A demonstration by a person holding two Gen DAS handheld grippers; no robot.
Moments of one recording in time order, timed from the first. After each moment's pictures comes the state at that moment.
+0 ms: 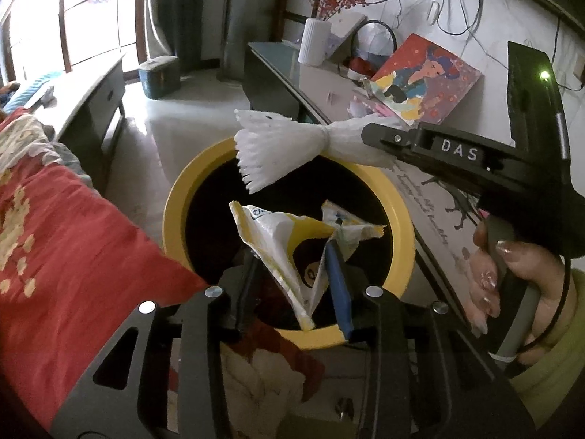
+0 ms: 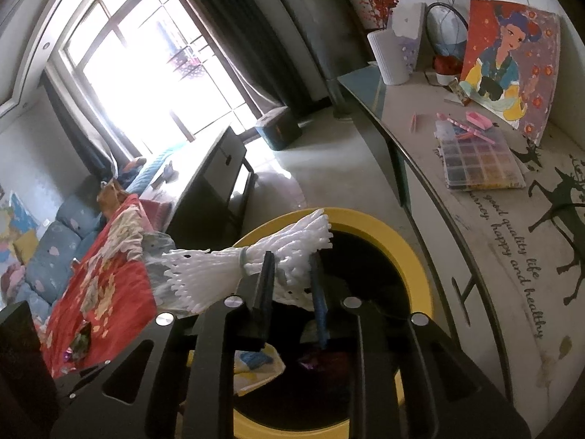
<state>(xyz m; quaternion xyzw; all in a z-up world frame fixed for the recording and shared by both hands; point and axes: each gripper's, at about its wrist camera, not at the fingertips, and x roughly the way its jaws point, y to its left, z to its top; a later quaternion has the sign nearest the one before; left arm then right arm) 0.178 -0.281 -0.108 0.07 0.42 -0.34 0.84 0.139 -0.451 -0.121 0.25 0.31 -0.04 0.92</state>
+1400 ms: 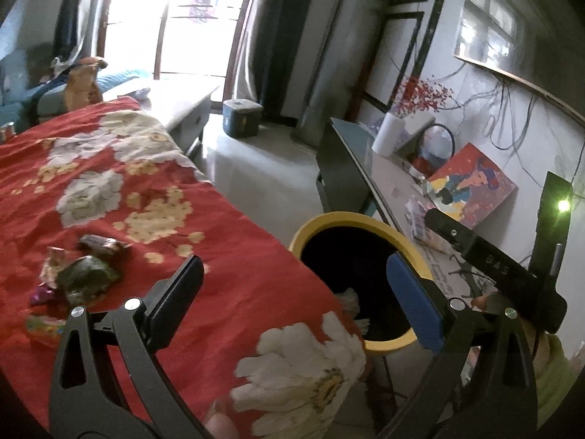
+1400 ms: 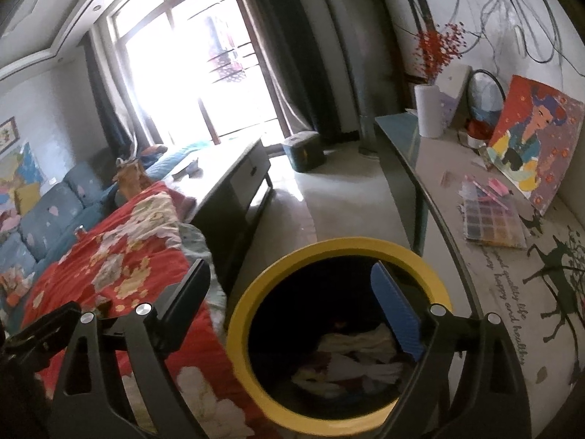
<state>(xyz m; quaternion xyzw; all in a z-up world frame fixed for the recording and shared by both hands) 0.154 -0.151 -0.032 -0.05 0.33 -0.21 0.92 0.121 -0.375 -0.063 0.14 0.27 -0.01 0.95</state>
